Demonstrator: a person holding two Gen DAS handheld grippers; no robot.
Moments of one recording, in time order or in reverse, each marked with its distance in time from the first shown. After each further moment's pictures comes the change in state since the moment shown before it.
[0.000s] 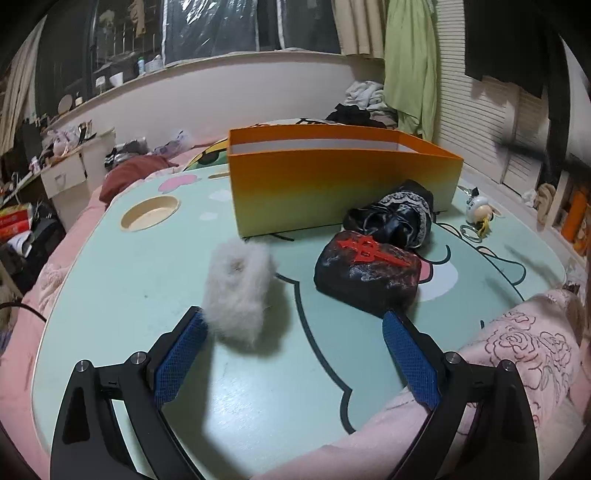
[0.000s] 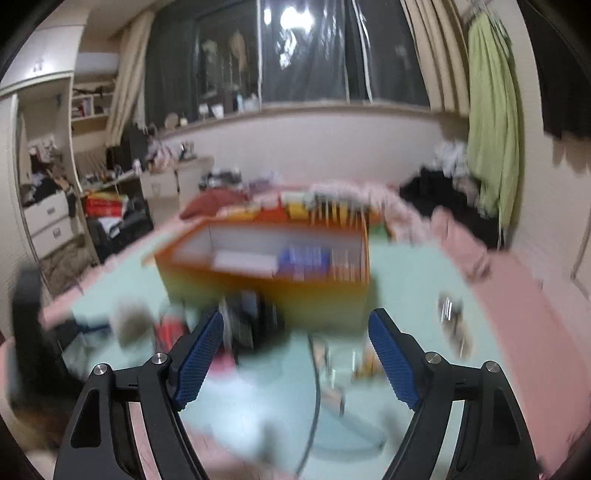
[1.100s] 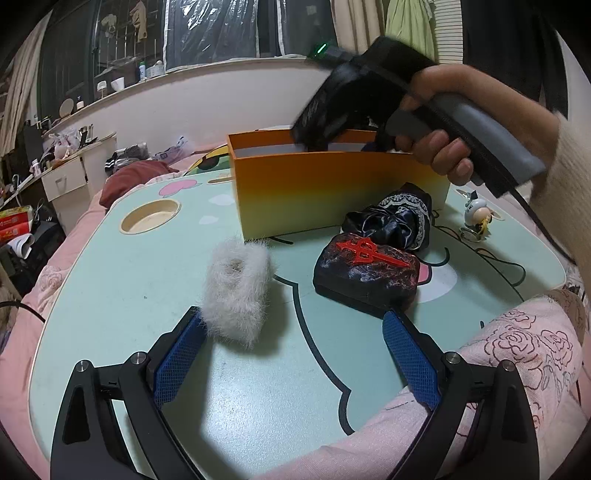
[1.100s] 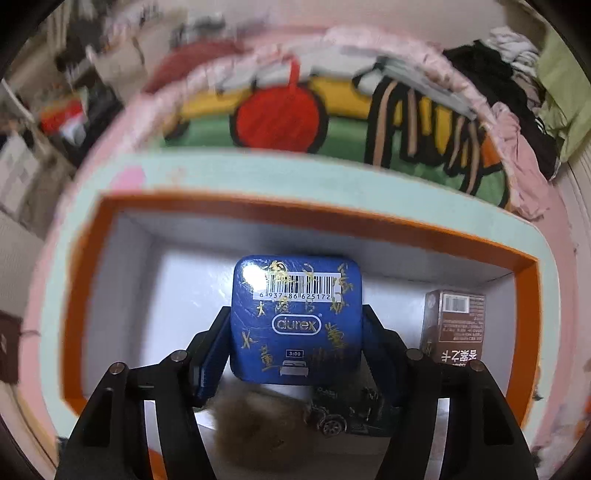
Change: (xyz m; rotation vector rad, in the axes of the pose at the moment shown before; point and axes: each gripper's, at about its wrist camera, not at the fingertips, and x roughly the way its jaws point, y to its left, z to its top) left arm -0.005 -0.002 0.000 -0.001 -0.022 0.002; right arm 0.213 0.008 0.059 0.137 0.591 0.061
